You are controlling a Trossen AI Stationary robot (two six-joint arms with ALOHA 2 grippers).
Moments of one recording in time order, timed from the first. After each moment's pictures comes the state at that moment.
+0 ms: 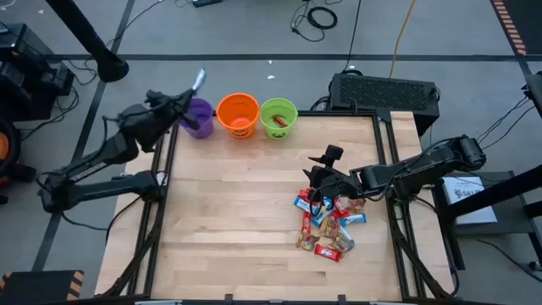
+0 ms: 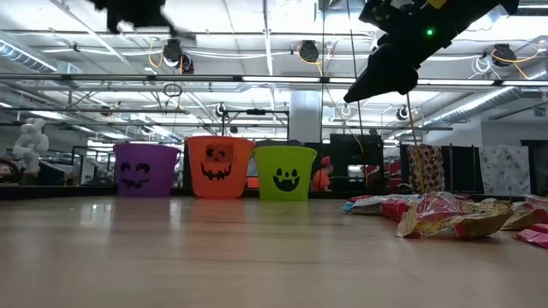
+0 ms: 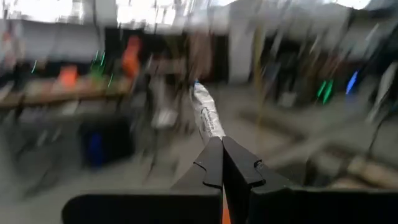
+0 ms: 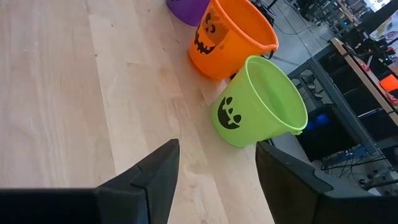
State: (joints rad) left arm 0.55 0.70 0.76 -0.05 -0.42 0.00; right arm 0.20 1.31 0.80 -0.20 0.81 -0.04
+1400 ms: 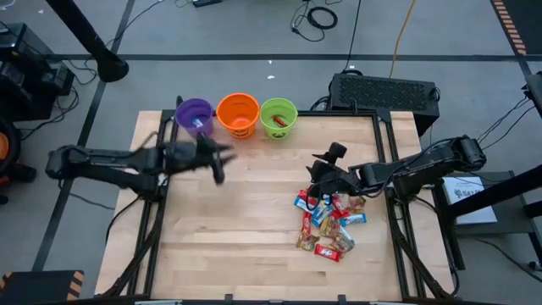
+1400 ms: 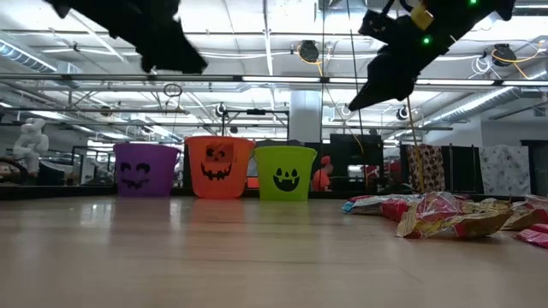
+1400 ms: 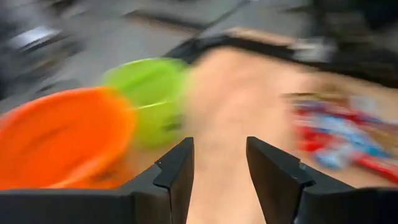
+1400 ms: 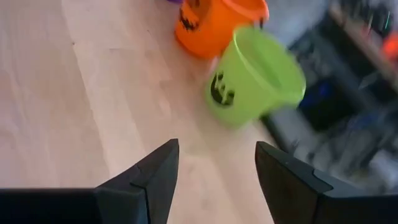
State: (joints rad) left arm 0.05 0.91 0.63 -0.07 -0.34 -0.14; right arm 0.16 1.31 0.80 -0.29 0.80 0.14
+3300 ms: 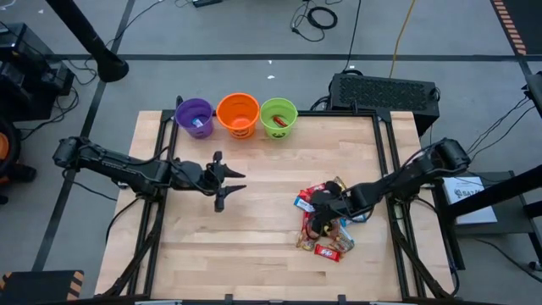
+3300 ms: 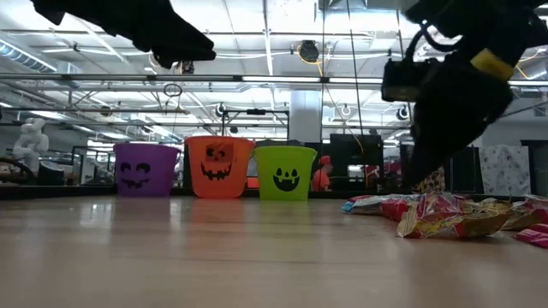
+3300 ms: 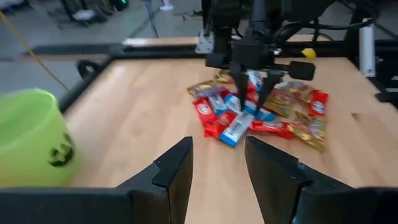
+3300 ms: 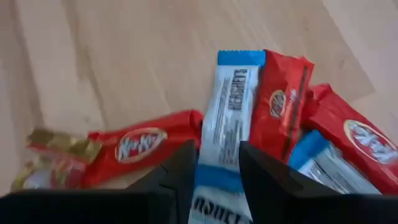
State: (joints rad) left arm -0.16 1.03 0.58 0.13 -0.25 -0.01; right arm 0.34 1.50 0.72 -0.29 0.27 0.70
